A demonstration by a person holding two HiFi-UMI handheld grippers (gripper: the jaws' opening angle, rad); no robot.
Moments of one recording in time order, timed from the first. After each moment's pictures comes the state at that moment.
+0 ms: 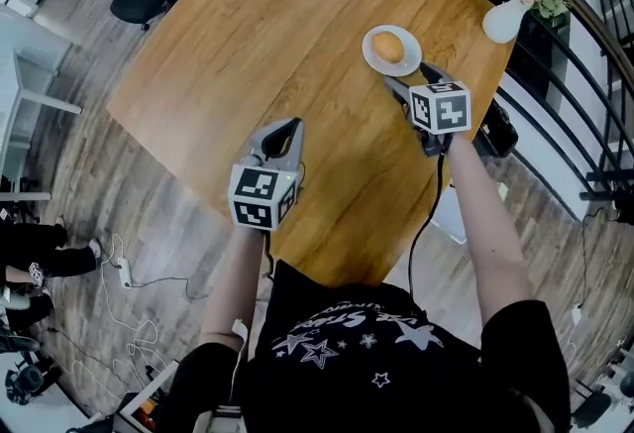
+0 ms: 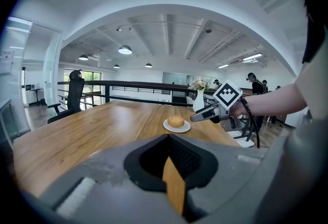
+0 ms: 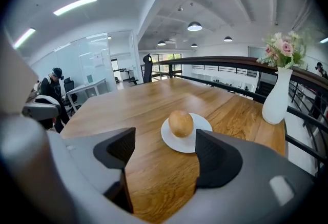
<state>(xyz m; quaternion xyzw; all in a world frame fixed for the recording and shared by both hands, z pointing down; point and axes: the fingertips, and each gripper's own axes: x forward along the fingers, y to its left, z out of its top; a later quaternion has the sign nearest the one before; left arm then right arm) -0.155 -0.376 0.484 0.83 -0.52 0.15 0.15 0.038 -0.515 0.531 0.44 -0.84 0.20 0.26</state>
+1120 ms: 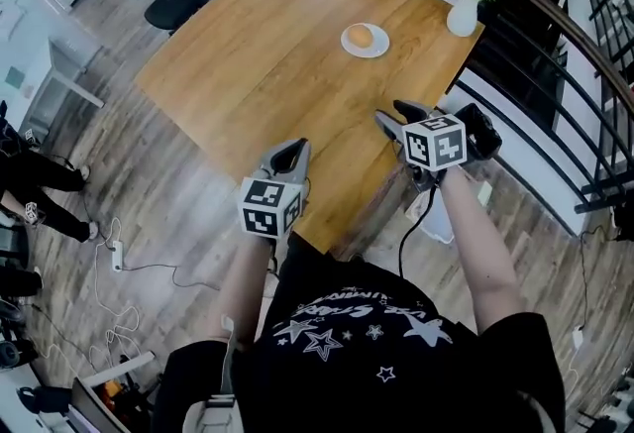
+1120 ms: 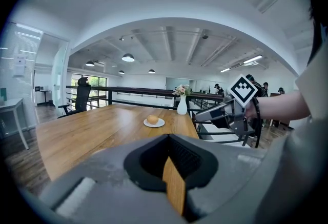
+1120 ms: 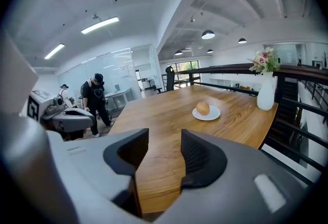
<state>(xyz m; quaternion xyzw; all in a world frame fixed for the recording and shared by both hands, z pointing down) -0.048 -0.189 0.452 0.82 -0.55 0.13 0.13 0.098 -0.291 0.467 0.35 -0.90 0.19 0.20</state>
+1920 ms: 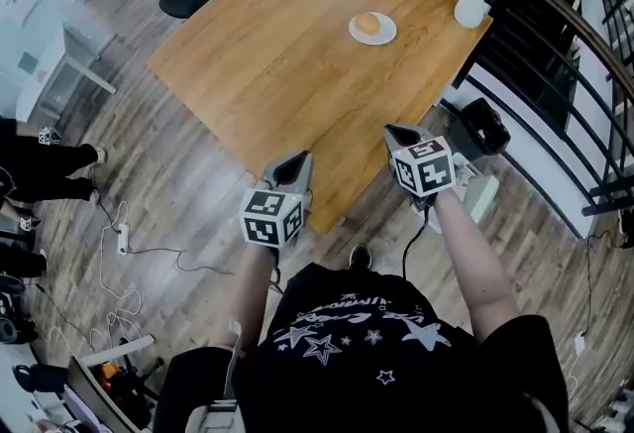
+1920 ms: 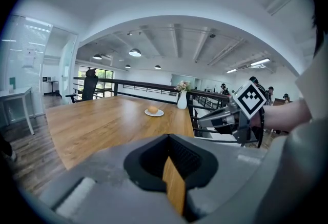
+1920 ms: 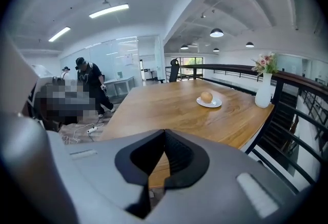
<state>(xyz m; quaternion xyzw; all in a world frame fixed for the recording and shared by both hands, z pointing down) -0.037 -0.123 0.477 0.80 -0.57 0.12 0.18 0.104 -0.216 0.507 0.34 -0.89 0.15 0.25</state>
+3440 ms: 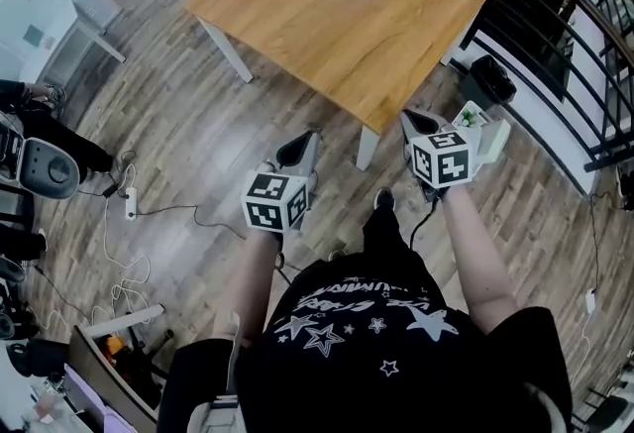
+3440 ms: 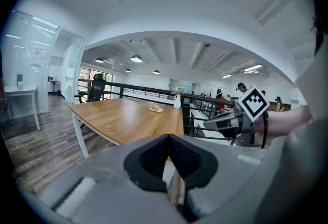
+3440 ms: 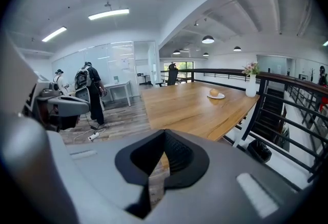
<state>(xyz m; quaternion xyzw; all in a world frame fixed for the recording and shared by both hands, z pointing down) -0.125 0.114 0.446 0.81 -0.56 0.10 0.17 0.042 0.027 0.471 0.40 -0.88 0.15 0.23</state>
